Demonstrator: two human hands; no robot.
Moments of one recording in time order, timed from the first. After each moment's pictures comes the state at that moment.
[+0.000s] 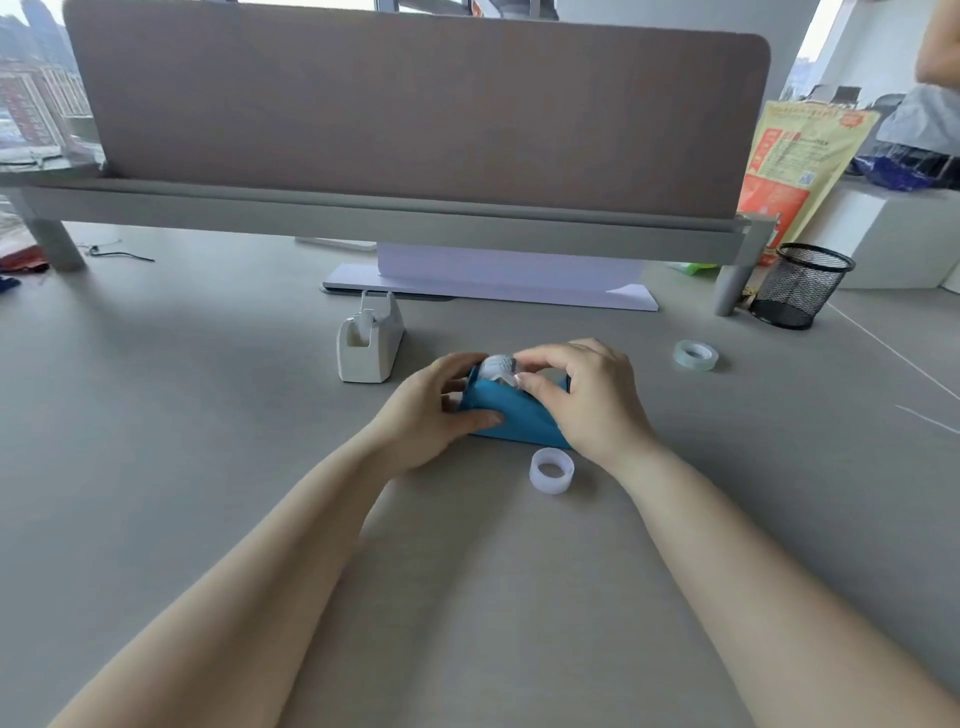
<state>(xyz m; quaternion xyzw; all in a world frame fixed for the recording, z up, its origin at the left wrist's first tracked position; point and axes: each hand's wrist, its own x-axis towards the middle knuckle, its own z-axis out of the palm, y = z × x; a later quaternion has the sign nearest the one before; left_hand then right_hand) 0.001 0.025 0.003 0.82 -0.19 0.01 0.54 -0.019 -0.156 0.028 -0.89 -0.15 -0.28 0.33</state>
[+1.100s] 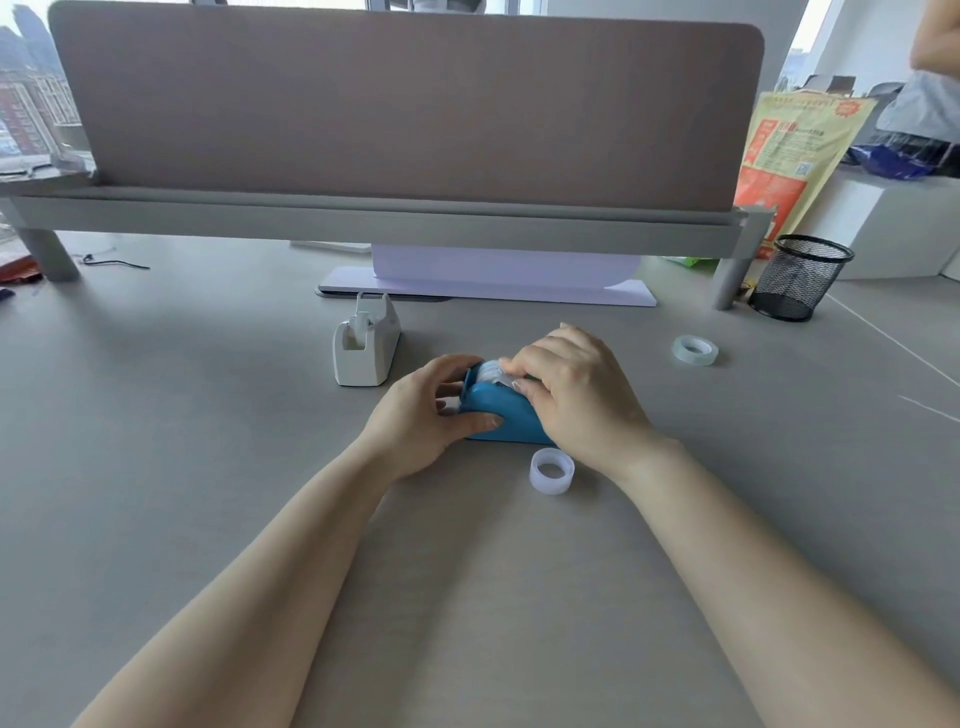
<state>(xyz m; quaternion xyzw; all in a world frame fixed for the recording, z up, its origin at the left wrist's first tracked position) 0.001 0.028 0.001 0.85 -0.17 0.04 0.50 -0.010 -0.157 0.025 -0.89 -0.25 -0.33 0.17</state>
